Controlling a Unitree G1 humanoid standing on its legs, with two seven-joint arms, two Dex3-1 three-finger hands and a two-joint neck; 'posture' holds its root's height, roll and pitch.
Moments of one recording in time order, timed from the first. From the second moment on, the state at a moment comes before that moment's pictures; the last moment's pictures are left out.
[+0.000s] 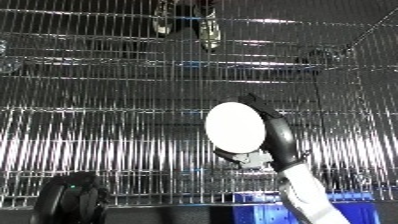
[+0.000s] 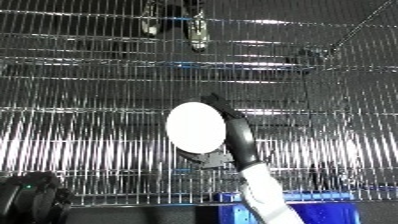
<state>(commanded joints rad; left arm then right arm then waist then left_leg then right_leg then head) -0.53 0.40 -0.24 0.26 -0.73 -0.18 -0.01 -0.80 -0.44 0.31 0.35 0.41 -0.24 -0.16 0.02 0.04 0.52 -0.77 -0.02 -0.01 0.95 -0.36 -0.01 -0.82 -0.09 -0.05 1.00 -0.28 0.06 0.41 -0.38</state>
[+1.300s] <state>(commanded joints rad) -0.24 0.36 -0.14 0.24 -0.73 -0.31 -0.06 -0.07 -0.55 -0.10 0.01 0.37 -0.46 -0.31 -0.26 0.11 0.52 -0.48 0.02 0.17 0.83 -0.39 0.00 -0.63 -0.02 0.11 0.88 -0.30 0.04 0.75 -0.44</state>
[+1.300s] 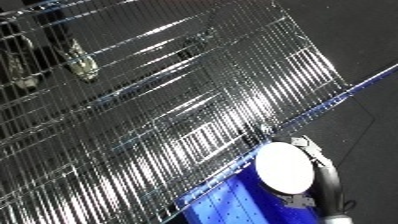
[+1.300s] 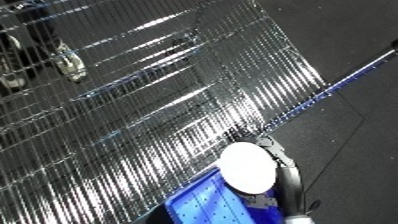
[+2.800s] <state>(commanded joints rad) -0.24 0.35 -0.16 0.25 -0.77 -0.33 -0.05 -0.02 -0.56 -0.10 0.20 0.53 -0.55 -0.06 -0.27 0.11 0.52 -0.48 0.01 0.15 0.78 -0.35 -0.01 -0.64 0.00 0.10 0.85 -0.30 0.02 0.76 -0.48</state>
